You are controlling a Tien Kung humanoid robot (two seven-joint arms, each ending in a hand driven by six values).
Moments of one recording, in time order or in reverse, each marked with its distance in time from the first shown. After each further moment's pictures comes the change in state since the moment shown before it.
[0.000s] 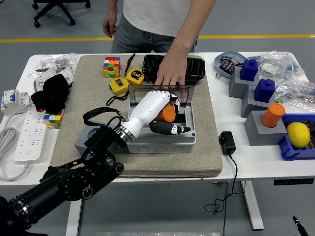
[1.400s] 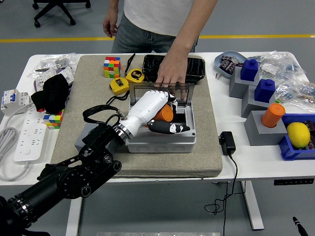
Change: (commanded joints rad) left arm 0.003 0.000 -0.043 0.006 0.078 -0.052 0.007; right arm -0.002 -0.002 -0.006 0.000 0.007 0.006 -0.003
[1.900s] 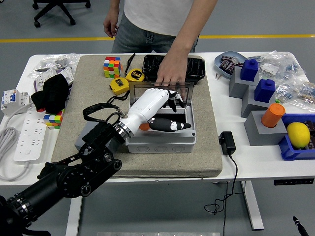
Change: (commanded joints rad) left arm -0.003 0.000 -0.012 -0.013 0.012 -0.004 0.006; right arm 0.002 -0.001 0.001 0.000 0.003 0.001 0.000
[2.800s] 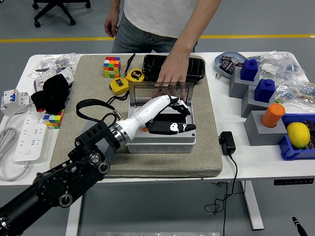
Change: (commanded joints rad) left arm 0.140 0.075 -0.130 -0.371 -0.219 -0.402 0.161; right arm -0.003 0.006 0.002 0.000 0.010 0.000 0.000
